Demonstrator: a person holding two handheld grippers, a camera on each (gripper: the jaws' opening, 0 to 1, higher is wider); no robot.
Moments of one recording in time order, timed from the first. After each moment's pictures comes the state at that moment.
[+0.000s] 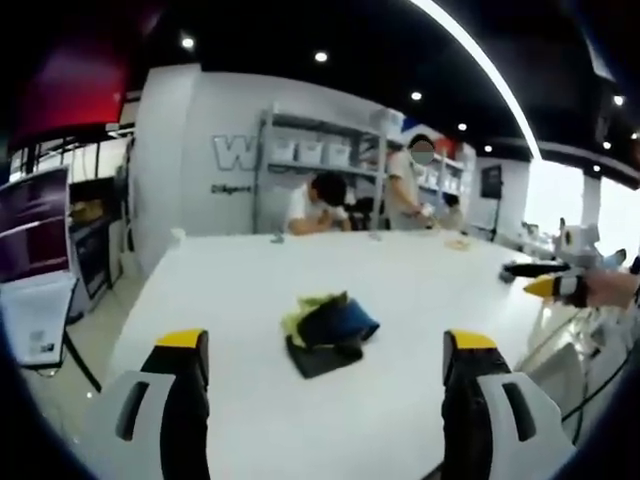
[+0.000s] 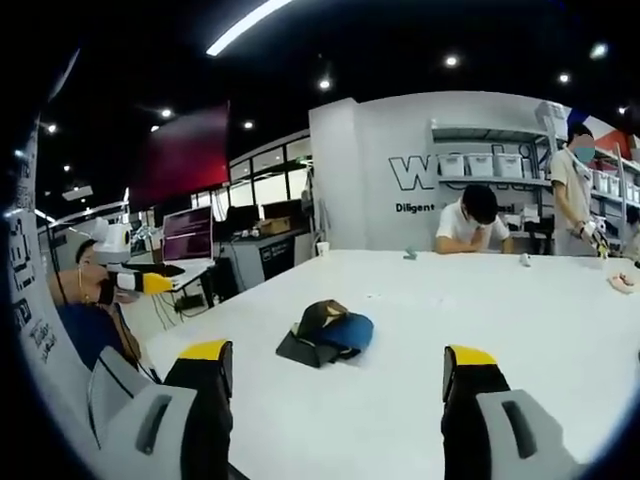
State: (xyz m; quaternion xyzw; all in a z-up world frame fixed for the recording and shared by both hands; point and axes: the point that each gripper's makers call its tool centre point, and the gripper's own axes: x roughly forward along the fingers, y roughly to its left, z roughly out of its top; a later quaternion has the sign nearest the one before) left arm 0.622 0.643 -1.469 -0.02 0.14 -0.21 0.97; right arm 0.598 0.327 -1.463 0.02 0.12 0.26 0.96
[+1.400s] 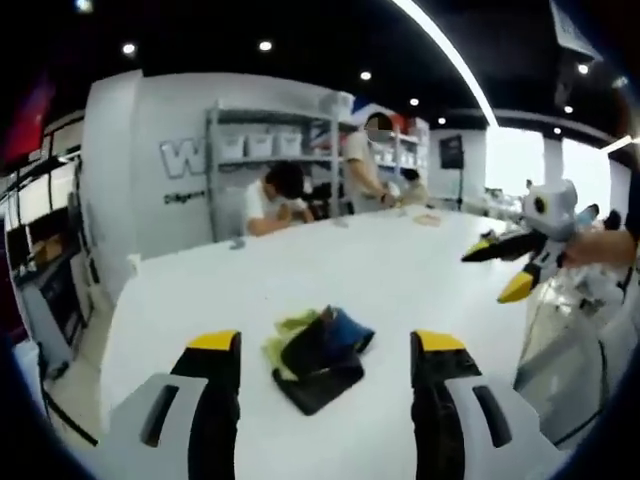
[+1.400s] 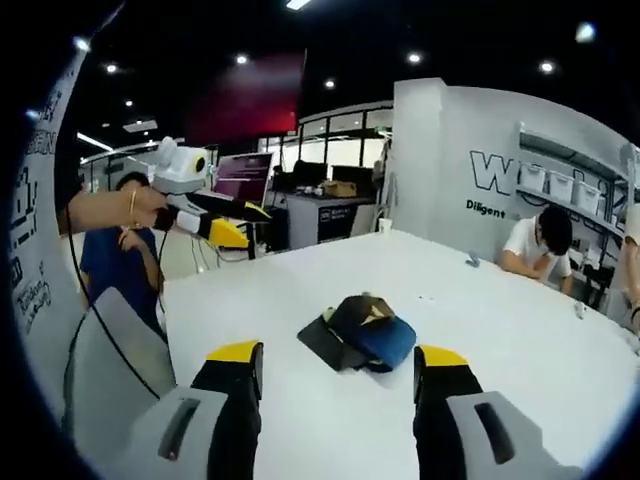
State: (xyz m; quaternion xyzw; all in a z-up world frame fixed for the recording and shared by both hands) left arm 0.696 0.591 -1.457 0.07 0.14 -0.31 0.94; right arm 0.658 0.402 -1.478 -0.11 0.15 0.41 0.89
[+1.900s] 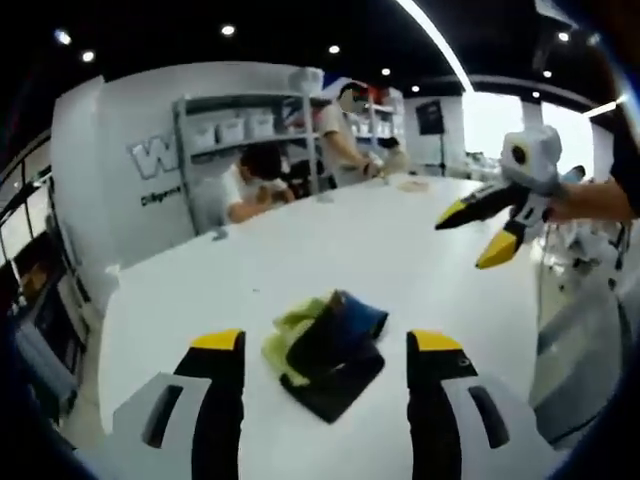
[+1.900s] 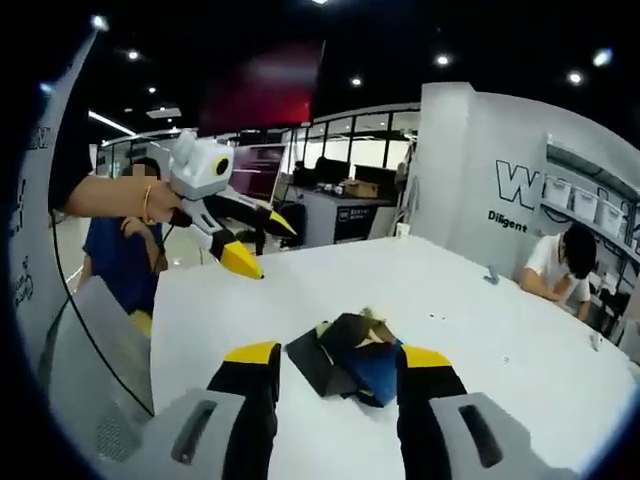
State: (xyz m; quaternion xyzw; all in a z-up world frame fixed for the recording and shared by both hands) left arm 0.745 0.581 -1.494 0.12 0.18 -0.36 0.91; right arm 0.712 0.431 -1.491 -0.14 0.14 0.45 0.87
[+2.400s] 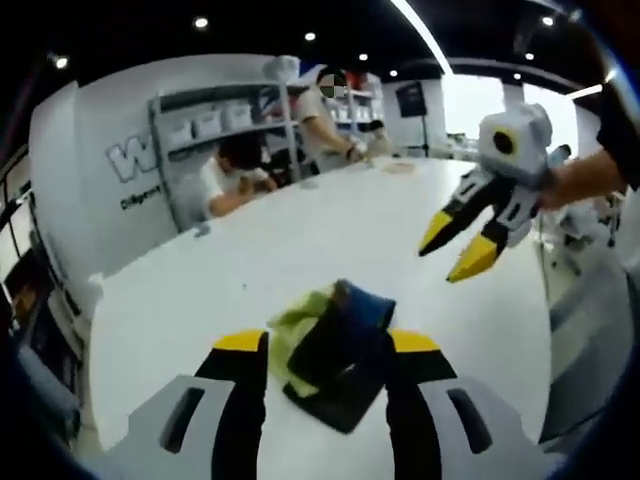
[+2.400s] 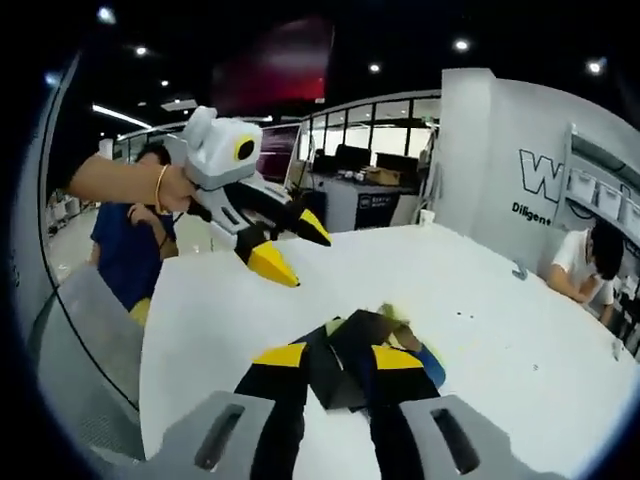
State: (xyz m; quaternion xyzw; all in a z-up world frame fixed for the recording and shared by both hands) left arm 0.781 0.569 -1.527 0.15 0.19 -0.38 0.89; right arm 0.740 0.470 -1.532 -0.16 0.17 0.49 0.84
